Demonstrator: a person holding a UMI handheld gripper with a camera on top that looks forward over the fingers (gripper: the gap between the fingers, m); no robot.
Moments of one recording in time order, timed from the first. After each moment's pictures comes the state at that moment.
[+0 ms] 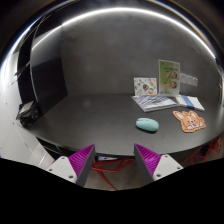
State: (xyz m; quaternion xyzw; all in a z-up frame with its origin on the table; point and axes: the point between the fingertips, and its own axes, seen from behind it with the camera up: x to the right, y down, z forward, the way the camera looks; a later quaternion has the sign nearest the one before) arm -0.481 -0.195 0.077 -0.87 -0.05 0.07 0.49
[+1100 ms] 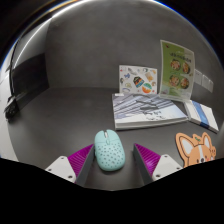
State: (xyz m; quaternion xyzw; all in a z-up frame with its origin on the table) arm -0.340 0.052 -0.011 -0.88 -0.11 0.07 0.46
